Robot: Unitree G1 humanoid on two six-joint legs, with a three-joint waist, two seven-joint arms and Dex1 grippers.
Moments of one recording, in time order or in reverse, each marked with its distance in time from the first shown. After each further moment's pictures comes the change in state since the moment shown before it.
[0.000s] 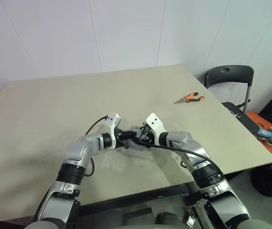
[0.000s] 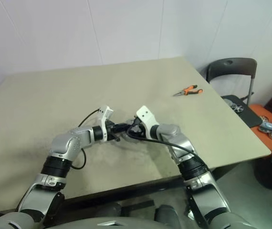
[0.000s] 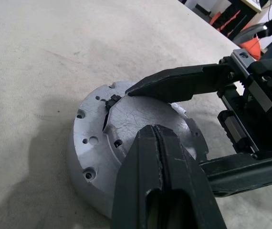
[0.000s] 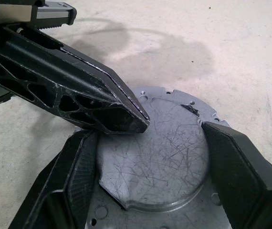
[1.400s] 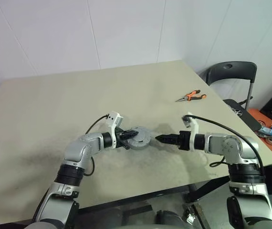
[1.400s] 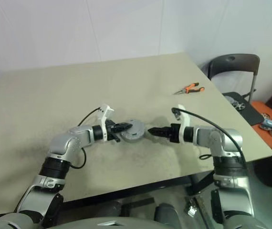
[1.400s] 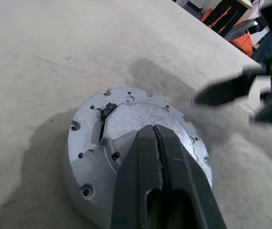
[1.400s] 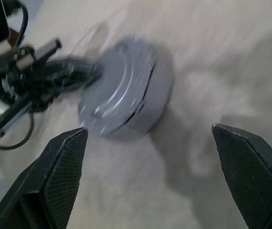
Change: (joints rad) left arm 0.018 0.012 -0.003 -0.058 -0.014 0.006 -0.021; right arm 0.047 -0.135 -0.431 -0.125 0.502 0.710 0.046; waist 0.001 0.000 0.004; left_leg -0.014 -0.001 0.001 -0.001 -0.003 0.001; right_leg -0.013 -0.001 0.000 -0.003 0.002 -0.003
